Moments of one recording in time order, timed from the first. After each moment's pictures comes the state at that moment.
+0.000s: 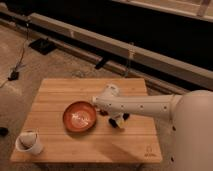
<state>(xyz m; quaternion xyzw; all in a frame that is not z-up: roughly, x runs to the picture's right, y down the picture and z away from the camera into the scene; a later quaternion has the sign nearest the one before) 0.088 0.173 0.861 -0.31 0.08 -0.18 0.93</state>
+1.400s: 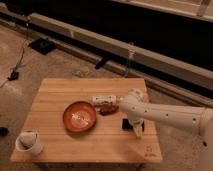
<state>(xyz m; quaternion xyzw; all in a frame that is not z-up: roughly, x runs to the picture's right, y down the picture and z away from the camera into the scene) 0.193 0.217 0.833 -0.34 0.09 -0.07 0.93</state>
